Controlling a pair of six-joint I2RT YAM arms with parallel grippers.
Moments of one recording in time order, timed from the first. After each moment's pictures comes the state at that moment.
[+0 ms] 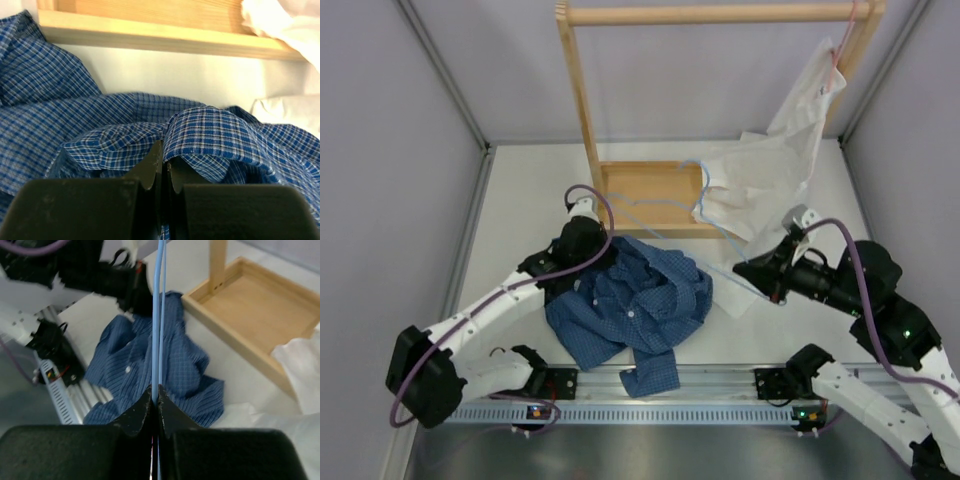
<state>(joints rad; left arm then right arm) -0.69 1.08 0.76 -0.30 -0.24 -0.69 0.62 0.63 1.07 -0.62 -0.32 0.12</state>
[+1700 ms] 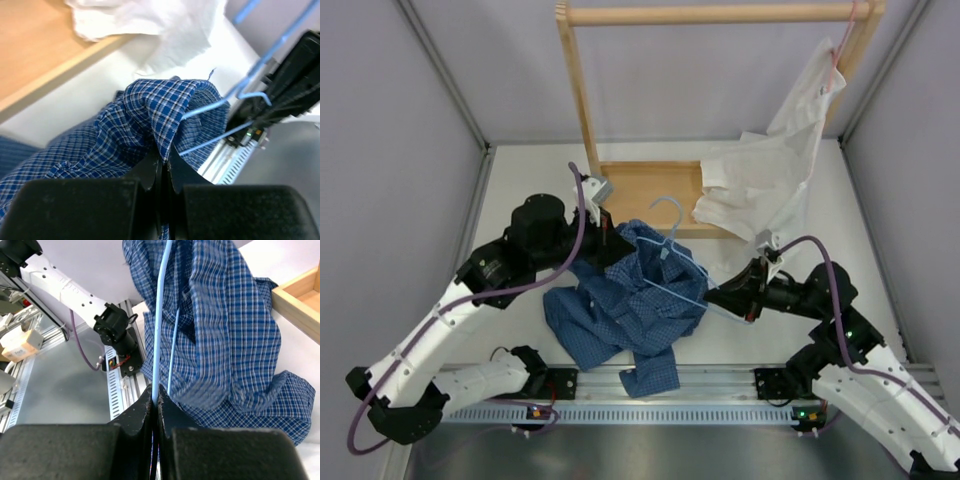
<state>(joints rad) -0.75 0.97 1.21 -0.61 0.27 -0.36 0.62 0.44 0.52 -0.09 -0.68 0.39</state>
